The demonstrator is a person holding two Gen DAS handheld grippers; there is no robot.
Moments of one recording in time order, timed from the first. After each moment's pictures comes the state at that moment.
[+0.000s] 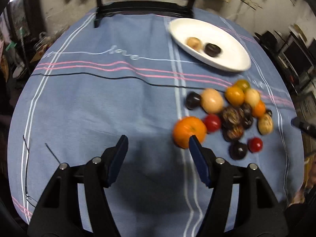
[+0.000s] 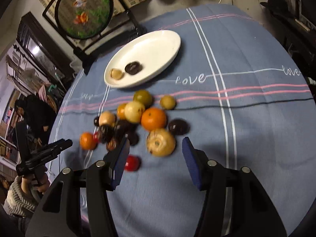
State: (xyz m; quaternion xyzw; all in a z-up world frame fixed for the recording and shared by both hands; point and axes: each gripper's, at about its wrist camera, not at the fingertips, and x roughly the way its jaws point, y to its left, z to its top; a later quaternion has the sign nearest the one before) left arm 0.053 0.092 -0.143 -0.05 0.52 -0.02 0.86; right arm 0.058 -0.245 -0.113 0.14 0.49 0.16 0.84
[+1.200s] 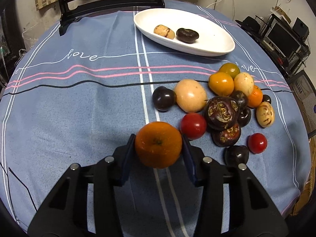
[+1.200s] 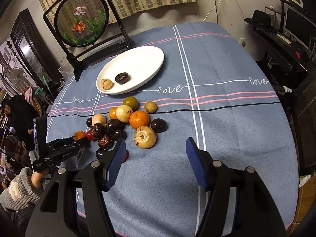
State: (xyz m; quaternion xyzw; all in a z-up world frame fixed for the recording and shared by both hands) left arm 0.081 0.053 -0.183 -0.02 0.51 -0.08 0.86; right arm 0.022 -0.263 -0.086 0.11 0.47 0.11 0.87
